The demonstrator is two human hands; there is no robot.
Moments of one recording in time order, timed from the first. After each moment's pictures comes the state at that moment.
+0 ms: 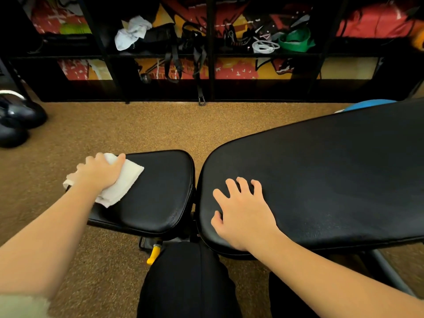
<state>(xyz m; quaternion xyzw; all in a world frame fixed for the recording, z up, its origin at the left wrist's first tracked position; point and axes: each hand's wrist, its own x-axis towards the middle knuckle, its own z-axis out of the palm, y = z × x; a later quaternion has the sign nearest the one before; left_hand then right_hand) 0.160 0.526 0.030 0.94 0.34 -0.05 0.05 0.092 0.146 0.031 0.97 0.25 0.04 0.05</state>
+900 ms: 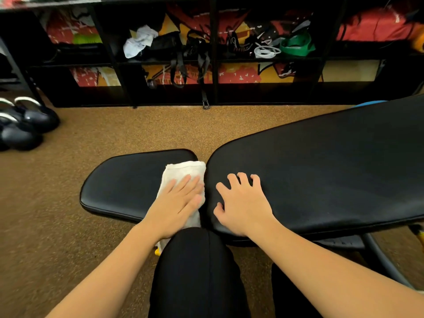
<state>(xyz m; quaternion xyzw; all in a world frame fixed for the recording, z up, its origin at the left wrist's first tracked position) 0.066 0.370 0.009 0.98 -0.14 -0.05 0.15 0.090 0.146 0.039 0.97 0.25 0.04 0.04</state>
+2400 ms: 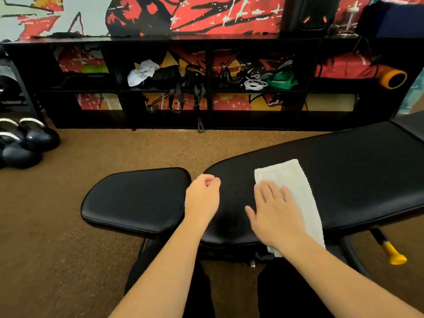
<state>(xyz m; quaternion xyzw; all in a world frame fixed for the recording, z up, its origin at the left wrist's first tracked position) 0.066 0.236 0.105 0.81 0.21 0.07 0.54 0.065 0.058 0.088 0.99 0.12 -0.03 0.00</state>
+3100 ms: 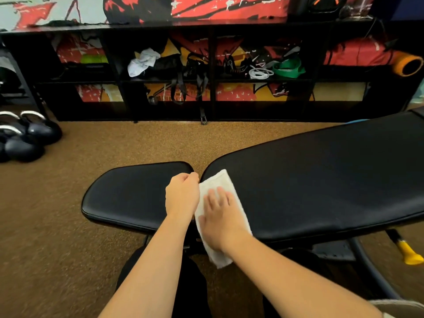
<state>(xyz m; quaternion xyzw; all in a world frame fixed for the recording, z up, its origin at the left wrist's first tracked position) 0.074 0.278 0.099 0.77 0.30 0.10 0.55 0.071 0.172 0.047 0.96 0.25 -0.08 0.12</state>
